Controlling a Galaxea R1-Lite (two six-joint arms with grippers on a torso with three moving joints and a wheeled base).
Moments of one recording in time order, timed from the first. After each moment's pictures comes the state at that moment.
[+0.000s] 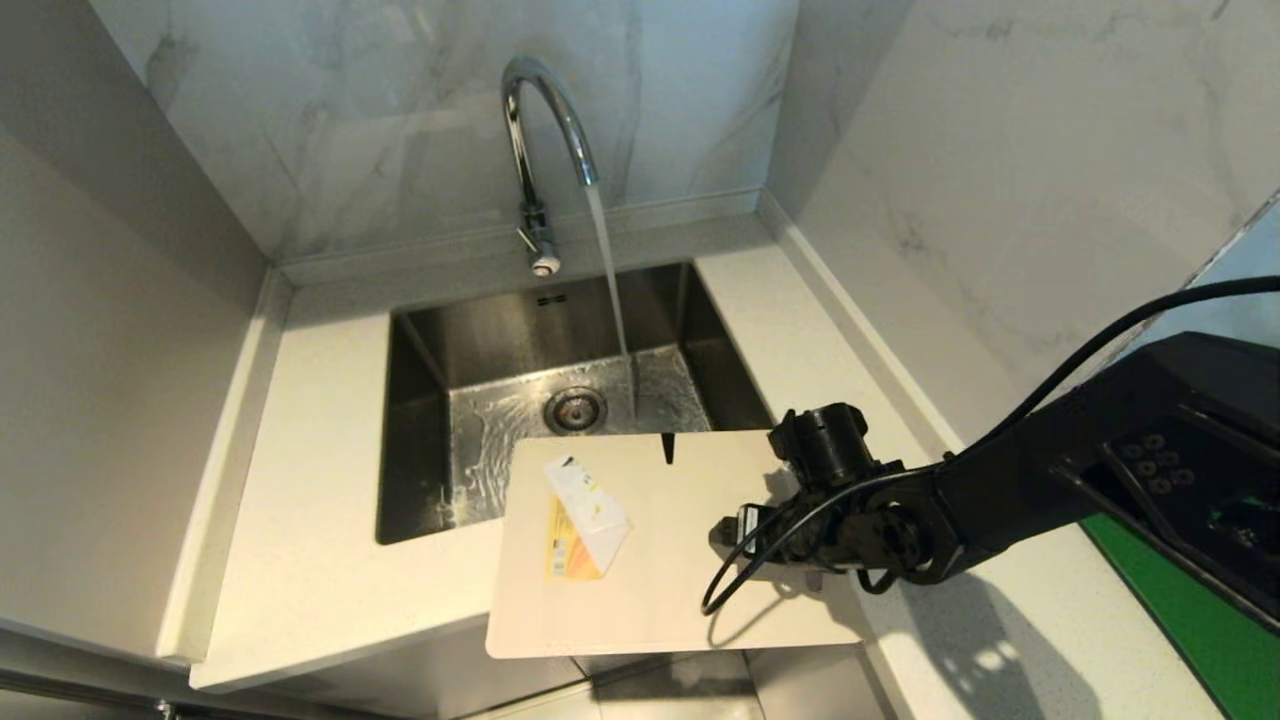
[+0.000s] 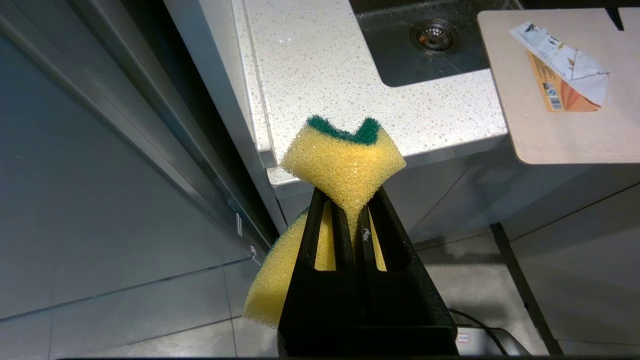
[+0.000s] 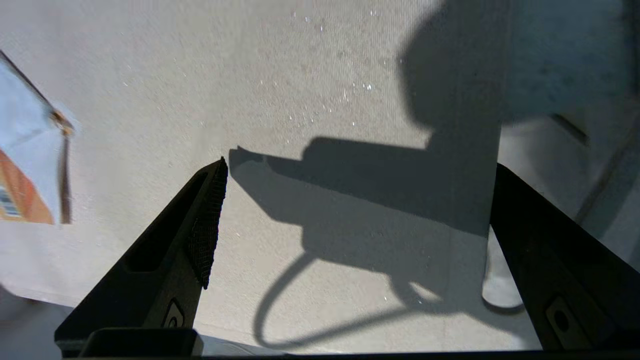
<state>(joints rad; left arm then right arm) 0.02 0.00 -0.04 0.08 0.01 0.00 0.39 2.08 -1.06 -0.24 0.04 0.44</state>
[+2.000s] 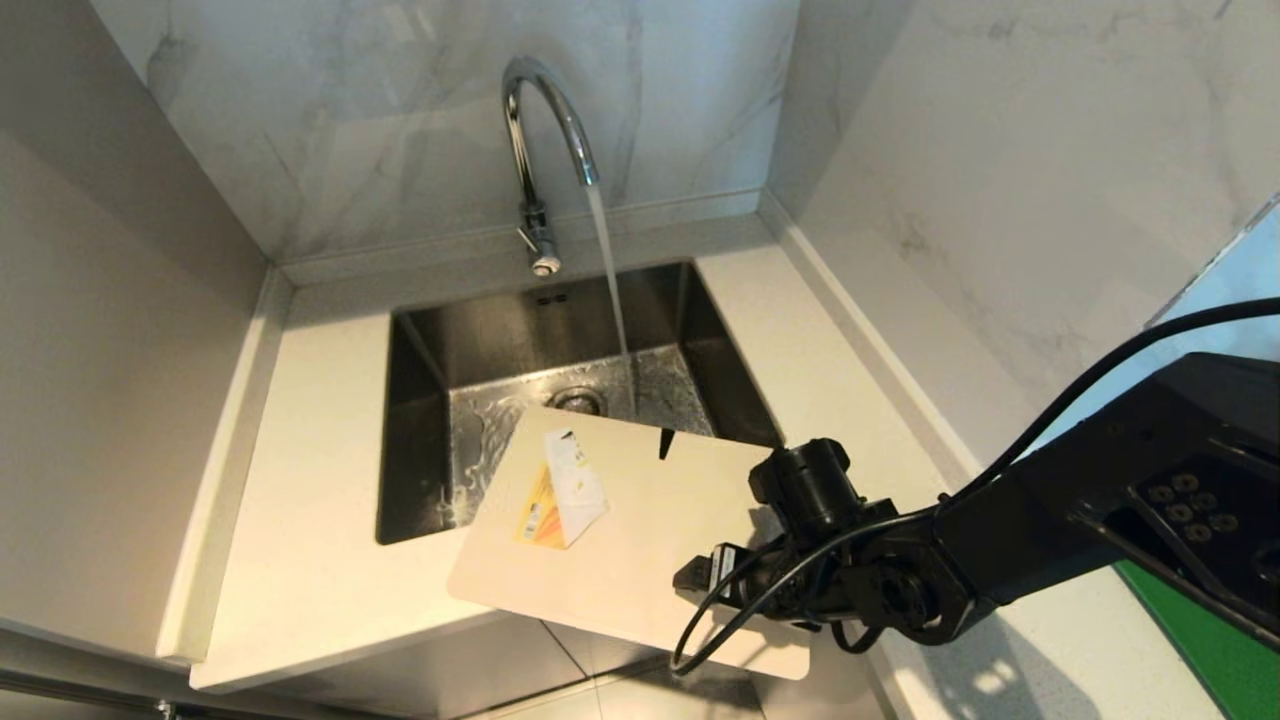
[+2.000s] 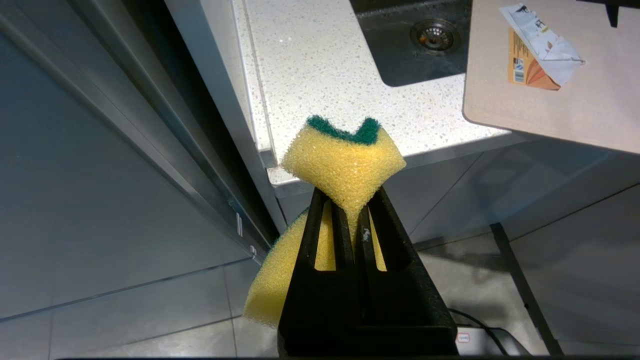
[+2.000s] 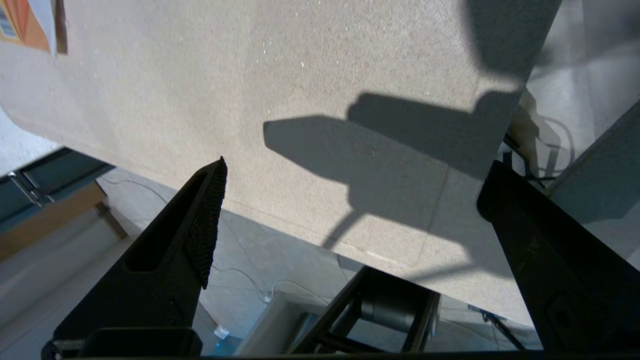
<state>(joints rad) 0.02 0.00 -0.04 0.08 0.01 0.00 0.49 2.02 -0.92 -0.27 0.15 0.61</state>
